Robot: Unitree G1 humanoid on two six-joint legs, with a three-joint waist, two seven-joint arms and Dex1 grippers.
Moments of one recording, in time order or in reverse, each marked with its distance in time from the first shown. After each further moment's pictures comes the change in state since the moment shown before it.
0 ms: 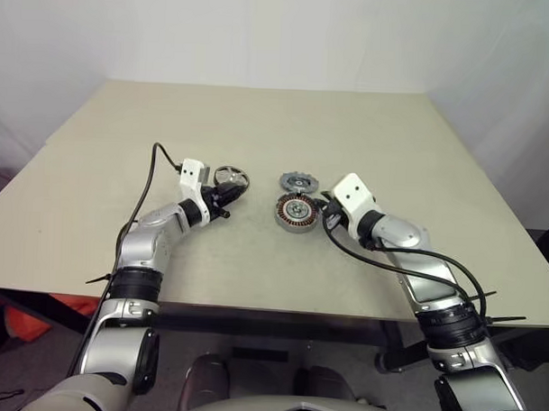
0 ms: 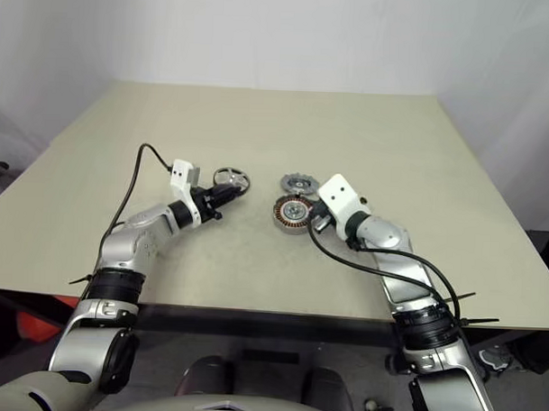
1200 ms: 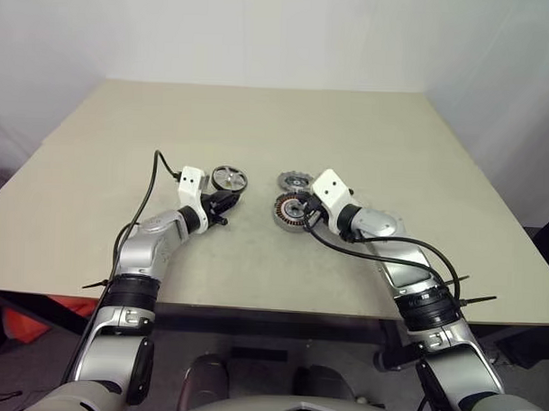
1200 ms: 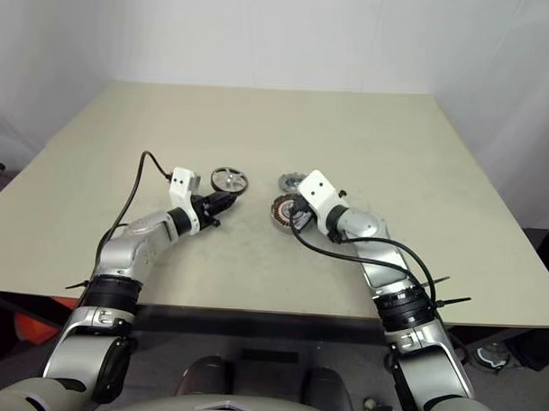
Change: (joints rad) left arm 0.036 0.025 -0.044 0.001 0.018 0.001 0.073; right arm -0.090 0.066 0.049 0.152 -0.016 -0.053 0.039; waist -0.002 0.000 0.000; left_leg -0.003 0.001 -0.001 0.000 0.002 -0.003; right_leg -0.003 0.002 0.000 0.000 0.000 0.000
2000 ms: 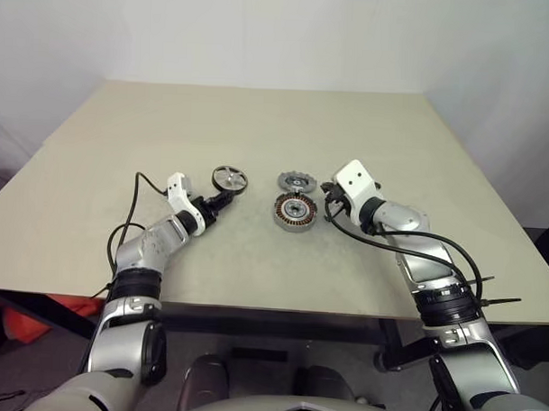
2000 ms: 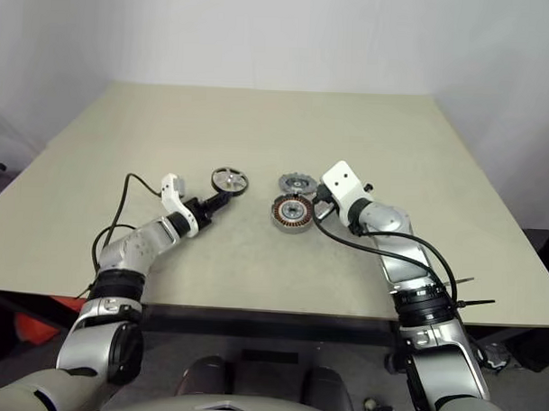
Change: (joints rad) left arm -0.109 -0.086 0.304 0.235 -0.273 0.191 0.140; right arm 0.000 -0.070 -0.082 -0.022 -0.001 0.030 -0.031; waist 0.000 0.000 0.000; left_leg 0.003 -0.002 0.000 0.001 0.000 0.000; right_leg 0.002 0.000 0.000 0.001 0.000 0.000
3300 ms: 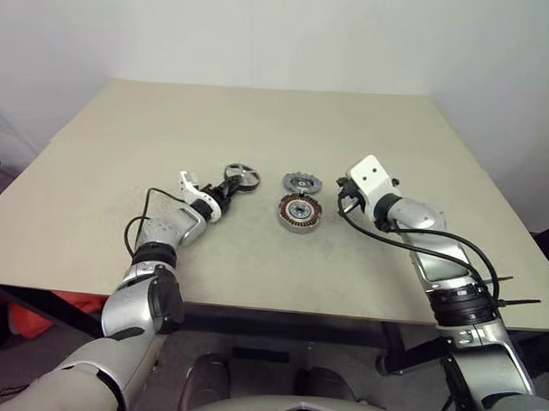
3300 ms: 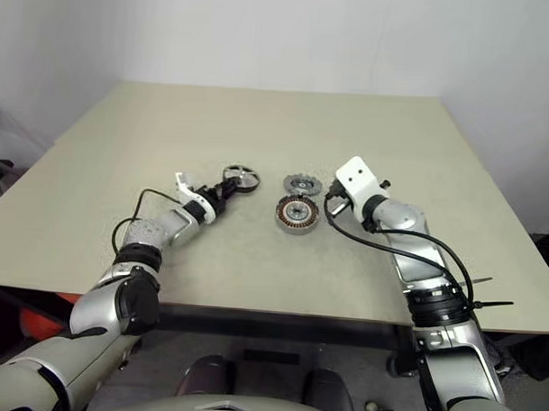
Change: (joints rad) left arm -0.210 -0.074 0.226 0.327 -0.251 0.152 -0.045; right arm 0.043 -0.130 -0.021 -0.038 -0.028 0.022 -0.034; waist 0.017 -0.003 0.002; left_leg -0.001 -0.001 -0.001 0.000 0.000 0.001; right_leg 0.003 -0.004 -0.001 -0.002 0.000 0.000
